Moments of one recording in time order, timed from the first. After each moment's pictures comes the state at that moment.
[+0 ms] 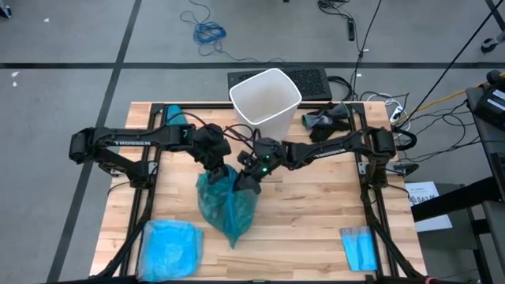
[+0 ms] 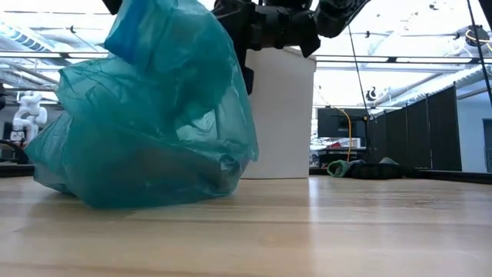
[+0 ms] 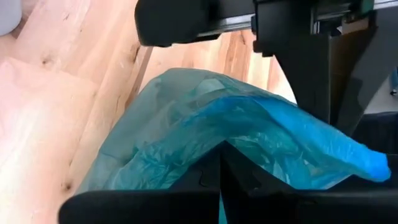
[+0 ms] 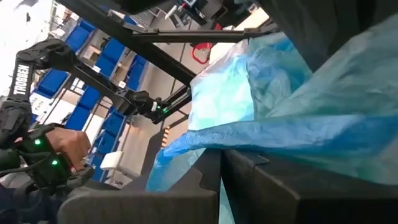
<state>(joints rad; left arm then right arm) 0.16 1.30 1.02 -0.61 0.44 -0.36 -0.04 1.87 1.25 0.31 -0.57 0.73</state>
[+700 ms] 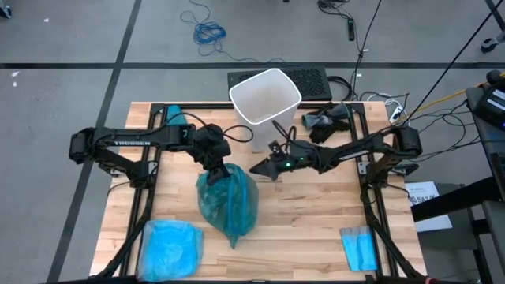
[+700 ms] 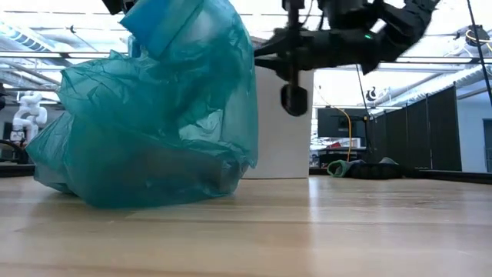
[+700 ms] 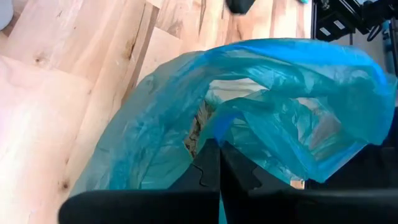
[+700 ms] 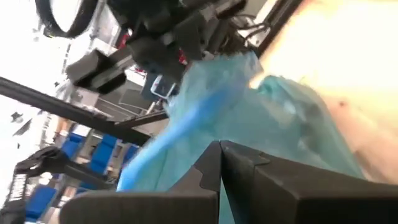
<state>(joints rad) 0.16 1.30 1.02 -0.62 0.46 -0.34 -0.05 1.62 0.75 0.73 -0.20 1.03</state>
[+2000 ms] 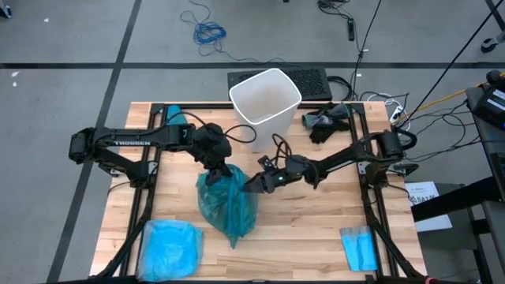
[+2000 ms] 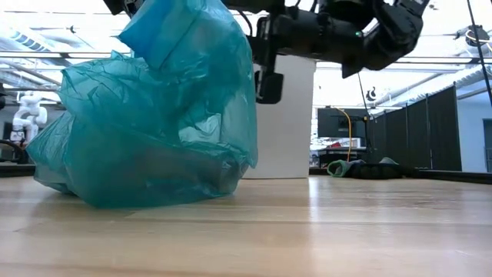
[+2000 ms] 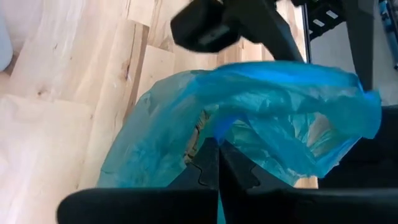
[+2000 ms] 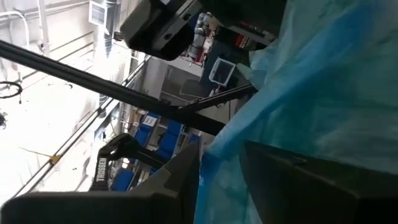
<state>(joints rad) 0.16 1.30 1.02 -0.58 0.46 -0.22 0.07 1.83 0.86 1.04 -0.24 1.22</state>
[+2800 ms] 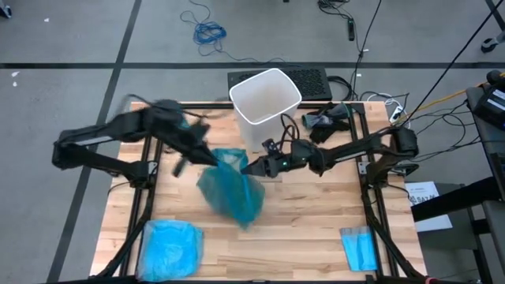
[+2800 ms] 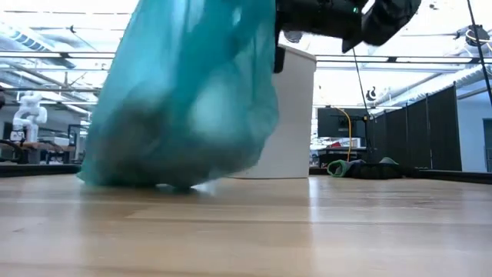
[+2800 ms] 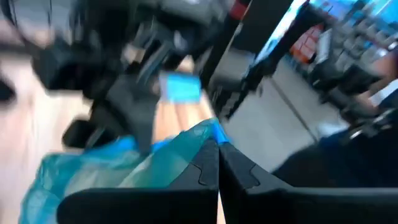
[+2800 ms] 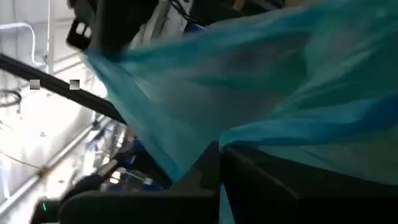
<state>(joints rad) 0.16 1.04 1.26 -0.58 0.60 -0.17 -0.01 1.65 0.89 0.86 -0.24 1.16</state>
